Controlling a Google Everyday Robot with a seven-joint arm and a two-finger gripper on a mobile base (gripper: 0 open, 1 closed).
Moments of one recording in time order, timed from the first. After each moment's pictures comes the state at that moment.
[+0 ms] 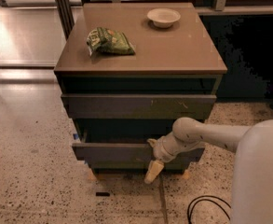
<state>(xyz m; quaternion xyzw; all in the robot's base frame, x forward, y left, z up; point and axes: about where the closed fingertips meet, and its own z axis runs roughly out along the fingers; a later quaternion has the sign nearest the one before) 0.557 -0.056 0.438 -0.63 0.72 0.22 0.21</state>
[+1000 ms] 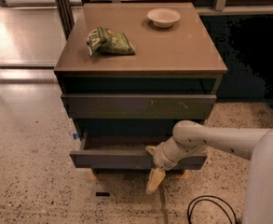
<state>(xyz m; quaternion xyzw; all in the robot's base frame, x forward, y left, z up) 0.507 -0.049 0.458 -0.65 0.70 0.24 0.19</state>
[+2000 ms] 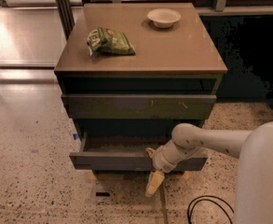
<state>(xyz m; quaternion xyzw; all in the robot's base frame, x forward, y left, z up) 0.502 -0.052 0.430 -0.64 0.70 0.27 0.16</state>
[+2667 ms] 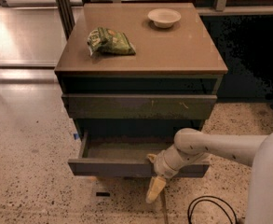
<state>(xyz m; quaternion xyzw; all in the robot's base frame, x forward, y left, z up) 0.480 -0.047 0.440 -0.64 0.70 0.27 0.17</state>
